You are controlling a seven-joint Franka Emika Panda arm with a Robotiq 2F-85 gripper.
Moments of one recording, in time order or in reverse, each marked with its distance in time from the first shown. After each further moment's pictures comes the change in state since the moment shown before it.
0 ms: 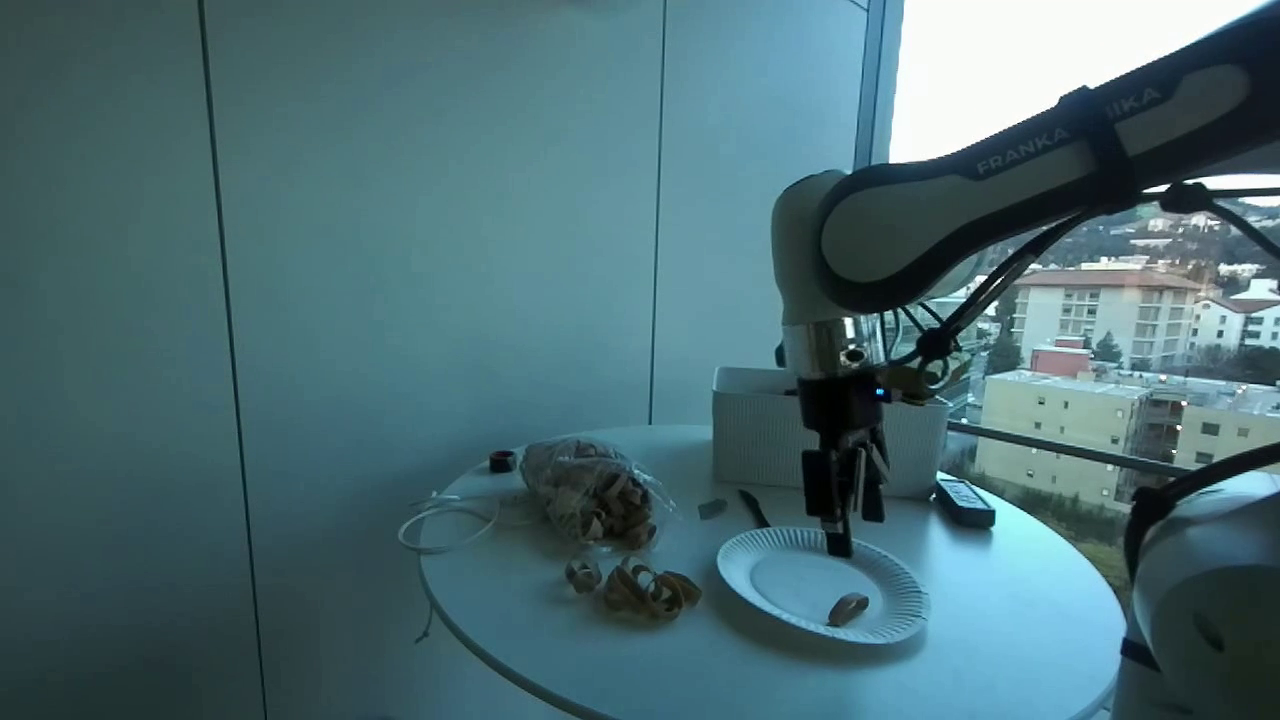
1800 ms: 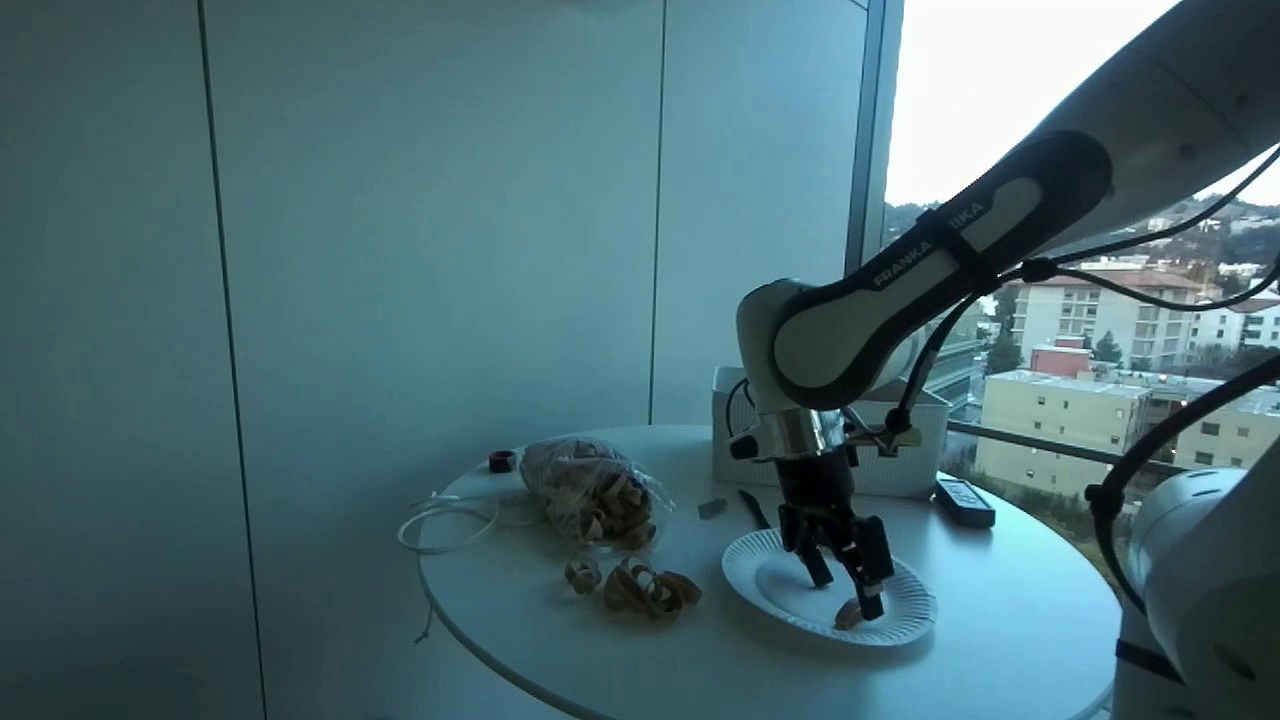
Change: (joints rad) arm 0.092 0.322 -0.186 -0.011 -0.121 0.213 -1.031
